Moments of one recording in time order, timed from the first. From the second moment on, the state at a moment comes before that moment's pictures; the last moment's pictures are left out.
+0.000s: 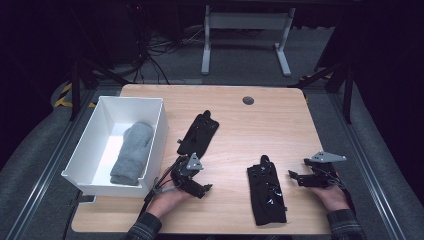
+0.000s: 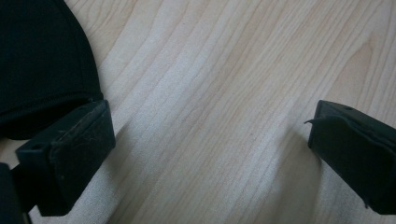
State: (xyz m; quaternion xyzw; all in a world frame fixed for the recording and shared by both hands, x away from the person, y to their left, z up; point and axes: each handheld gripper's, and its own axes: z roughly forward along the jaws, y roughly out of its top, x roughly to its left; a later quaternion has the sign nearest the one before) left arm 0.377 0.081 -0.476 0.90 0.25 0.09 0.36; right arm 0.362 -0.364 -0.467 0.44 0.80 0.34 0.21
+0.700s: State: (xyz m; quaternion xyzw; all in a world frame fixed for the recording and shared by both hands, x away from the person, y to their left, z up) left arm 0.404 0.081 -0.435 0.87 0.32 0.11 0.35; right arm 0.362 -0.363 -0.468 0.44 0.80 0.35 0.21
